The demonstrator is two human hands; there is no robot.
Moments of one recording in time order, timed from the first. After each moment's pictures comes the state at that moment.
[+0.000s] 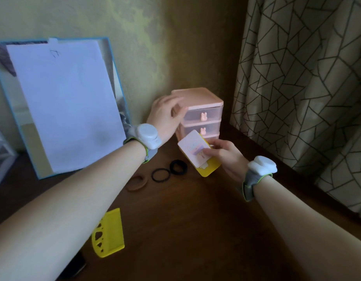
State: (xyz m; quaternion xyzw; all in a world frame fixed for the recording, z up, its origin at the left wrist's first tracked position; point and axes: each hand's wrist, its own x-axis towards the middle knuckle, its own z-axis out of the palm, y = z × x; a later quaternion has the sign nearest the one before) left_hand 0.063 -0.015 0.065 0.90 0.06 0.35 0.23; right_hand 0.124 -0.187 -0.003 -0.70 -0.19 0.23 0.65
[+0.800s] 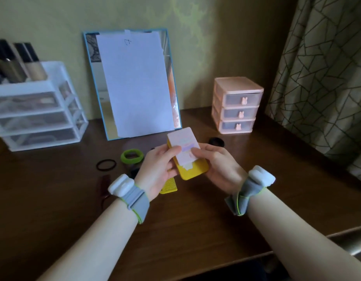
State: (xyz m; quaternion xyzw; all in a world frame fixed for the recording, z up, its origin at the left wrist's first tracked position) left_hand -0.146 -0.027 -0.008 0.55 0.18 0.22 0.78; right_hand -0.046 -0.150 0.008 -0.51 -0.20 0.40 0.73
